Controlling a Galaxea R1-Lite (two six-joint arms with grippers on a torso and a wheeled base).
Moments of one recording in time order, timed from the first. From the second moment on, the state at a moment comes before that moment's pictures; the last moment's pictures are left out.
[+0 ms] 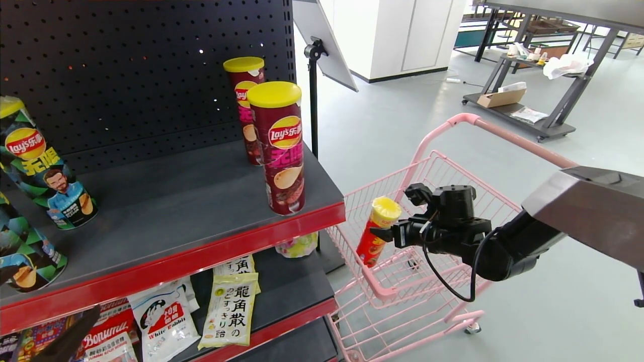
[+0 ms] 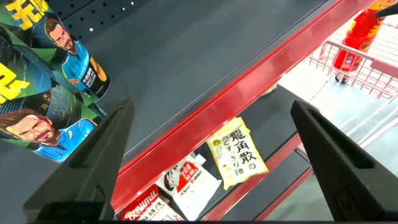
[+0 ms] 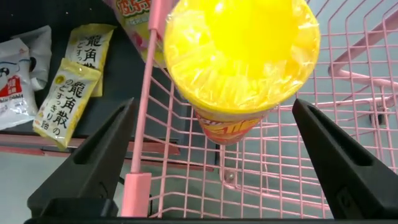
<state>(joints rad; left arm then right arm) -0.31 0.65 -0.26 -0.24 0.15 0.26 0.30 2.27 -0.96 -0.83 0.25 0.04</state>
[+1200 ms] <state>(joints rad) -0.31 0.68 -0.28 -0.24 0.17 0.27 0.30 2.48 -1.18 -0.86 0.23 0.06</state>
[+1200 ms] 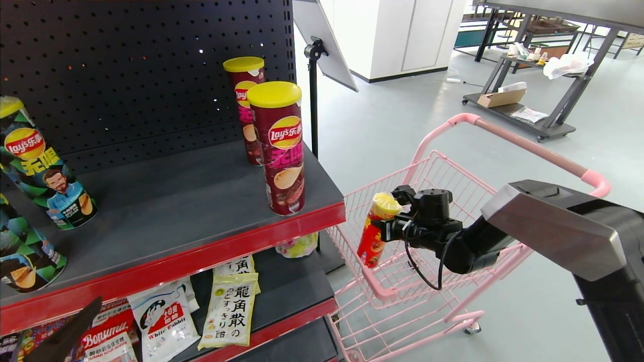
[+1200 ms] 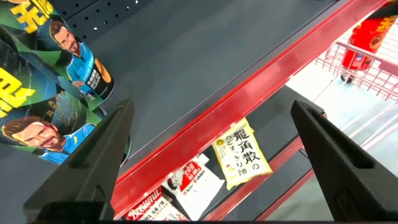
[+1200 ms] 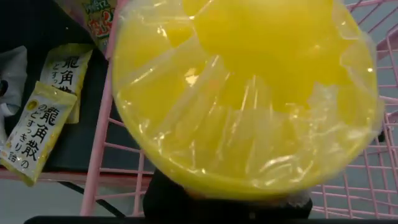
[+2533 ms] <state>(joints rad) -0.32 0.87 -0.40 -0.24 0.06 0.28 0.27 1.09 -0.74 0.02 -0.02 -0.04</state>
